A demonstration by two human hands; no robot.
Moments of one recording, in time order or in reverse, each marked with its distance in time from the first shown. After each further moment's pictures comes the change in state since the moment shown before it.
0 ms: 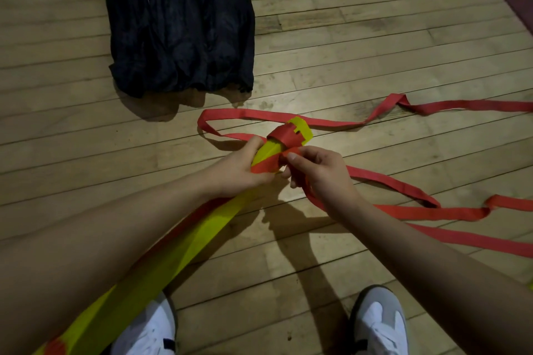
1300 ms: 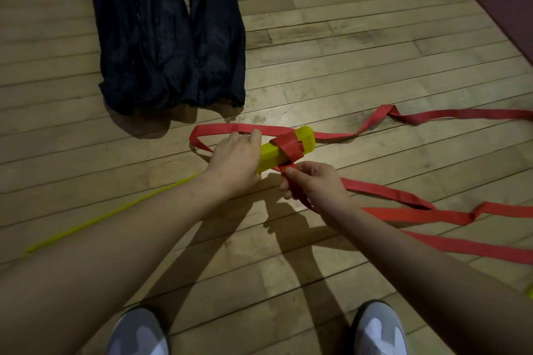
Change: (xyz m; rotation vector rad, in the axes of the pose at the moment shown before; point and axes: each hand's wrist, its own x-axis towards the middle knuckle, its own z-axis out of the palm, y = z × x) left_hand 0.038 0.017 -0.004 0.928 0.344 0.025; right_hand 0.012 -0.003 -0.007 -0.040 0.036 0.126
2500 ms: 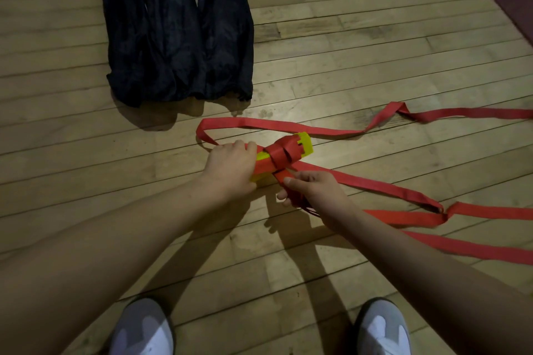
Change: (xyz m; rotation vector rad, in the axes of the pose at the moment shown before) left_hand -0.013 -0.010 0.019 0.057 -0.088 -0.051; right_hand 0.000 0.014 0.003 -0.070 -0.095 0.112
